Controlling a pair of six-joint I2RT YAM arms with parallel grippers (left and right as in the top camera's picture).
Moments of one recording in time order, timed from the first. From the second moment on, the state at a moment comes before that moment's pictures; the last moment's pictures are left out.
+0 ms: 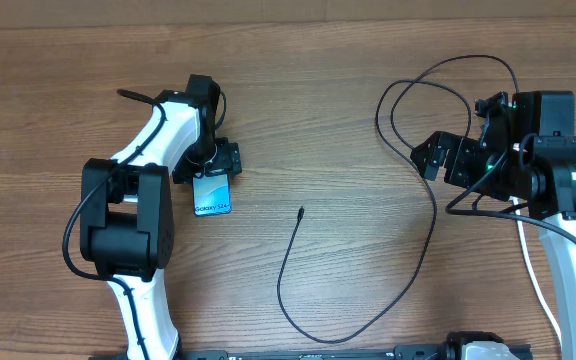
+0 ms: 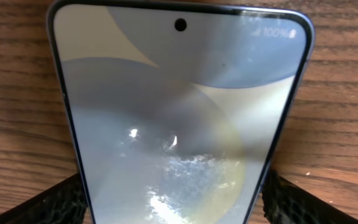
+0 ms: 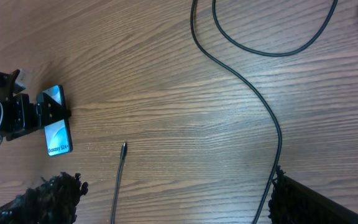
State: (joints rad) left arm -0.15 2.13 1.51 -0.98 0.01 -0.34; right arm -0.02 1.26 1.34 -1.15 -0.31 0.26
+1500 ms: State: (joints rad) left arm -0.15 2.18 1.84 -1.35 0.33 -0.33; right arm -0.02 1.26 1.34 -1.16 -0.31 0.26
